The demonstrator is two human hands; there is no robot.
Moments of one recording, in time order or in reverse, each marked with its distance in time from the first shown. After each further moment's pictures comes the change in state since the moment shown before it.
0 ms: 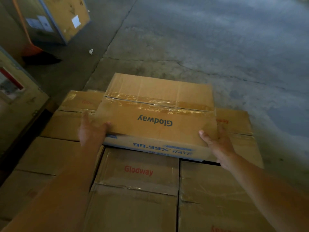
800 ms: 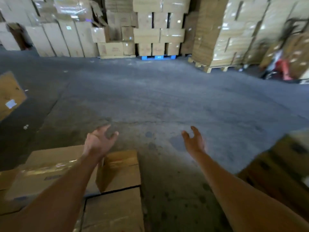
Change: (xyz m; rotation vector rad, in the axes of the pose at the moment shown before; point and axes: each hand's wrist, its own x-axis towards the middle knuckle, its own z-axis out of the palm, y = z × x) left_hand -0.479 0.449 0.044 0.308 -0.316 0.708; right_hand -0.186 -0.099 -0.552 -0.129 0.509 -0.154
